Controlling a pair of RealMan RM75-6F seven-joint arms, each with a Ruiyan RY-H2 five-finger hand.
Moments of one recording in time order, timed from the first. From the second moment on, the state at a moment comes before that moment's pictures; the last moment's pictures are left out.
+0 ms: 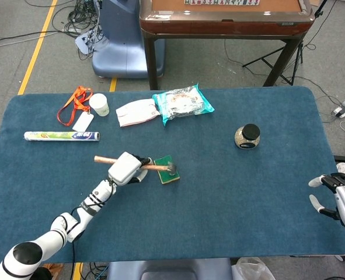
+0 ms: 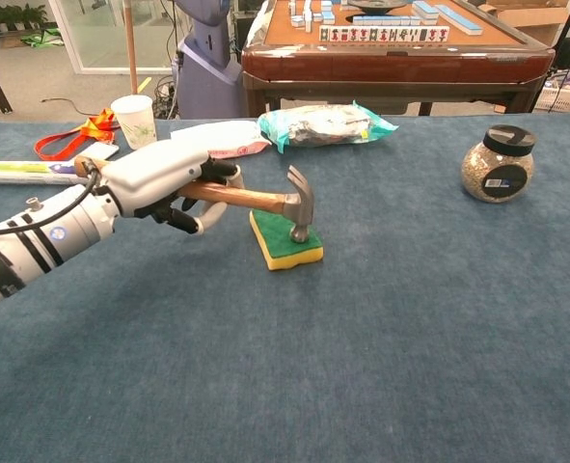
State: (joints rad) left arm -0.83 -1.95 -0.04 -0.58 1.62 1.23 -0.38; right arm 0.07 -1.04 0.05 -1.51 -1.55 1.49 0.28
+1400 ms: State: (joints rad) left arm -0.67 -1.89 0.03 -0.46 1.64 1.36 -0.57; right arm 0.08 -1.04 0.04 -1.52 -1.55 1.49 0.27
